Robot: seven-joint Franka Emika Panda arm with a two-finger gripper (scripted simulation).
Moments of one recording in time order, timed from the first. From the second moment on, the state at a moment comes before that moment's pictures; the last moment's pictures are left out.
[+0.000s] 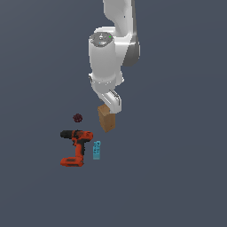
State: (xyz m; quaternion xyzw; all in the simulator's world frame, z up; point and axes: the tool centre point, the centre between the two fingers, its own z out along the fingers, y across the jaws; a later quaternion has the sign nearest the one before) arm -0.076 -0.035 0.196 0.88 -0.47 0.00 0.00
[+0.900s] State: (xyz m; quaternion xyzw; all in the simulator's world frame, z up) arm -0.080 -0.035 0.166 0.87 -0.48 0.00 0.00
